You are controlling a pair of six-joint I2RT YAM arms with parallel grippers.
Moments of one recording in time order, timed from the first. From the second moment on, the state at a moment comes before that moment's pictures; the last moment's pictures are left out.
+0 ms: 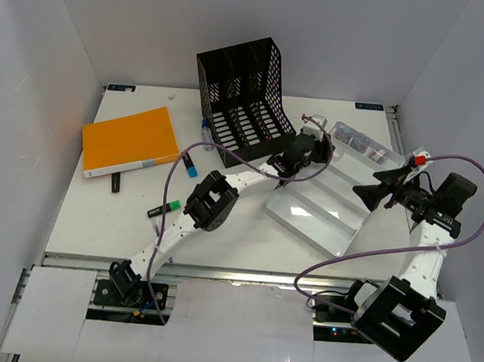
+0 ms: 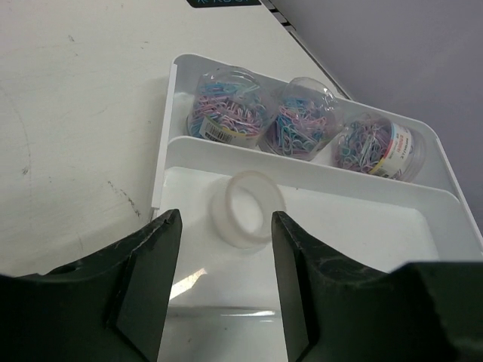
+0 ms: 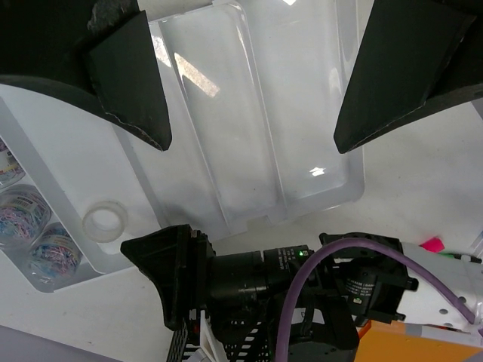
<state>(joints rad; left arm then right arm) -0.86 2.78 2.34 0.35 -0.17 -0.37 -0.55 1.04 0.79 -0.34 -1.28 -0.45</state>
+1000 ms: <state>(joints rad) -0.30 0.79 0.68 -0.14 0.05 -0.27 0.71 1.59 1.33 -0.59 -0.45 -0.52</state>
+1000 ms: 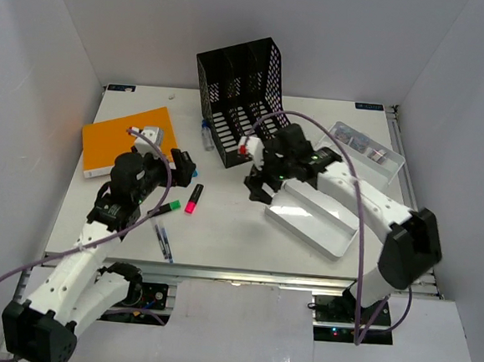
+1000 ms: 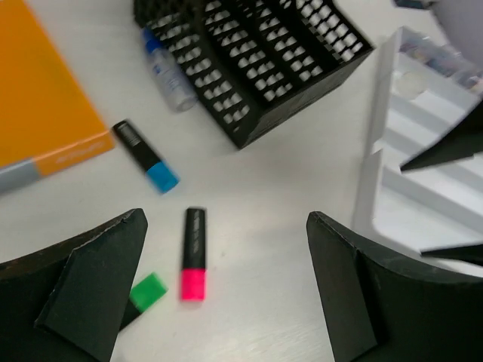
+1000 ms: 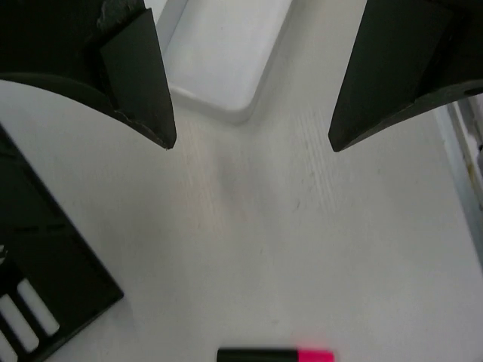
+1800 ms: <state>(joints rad) -0.30 0.31 0.57 -0.16 -0.37 -0.16 0.91 2.54 2.19 -0.13 0.30 -0.28</state>
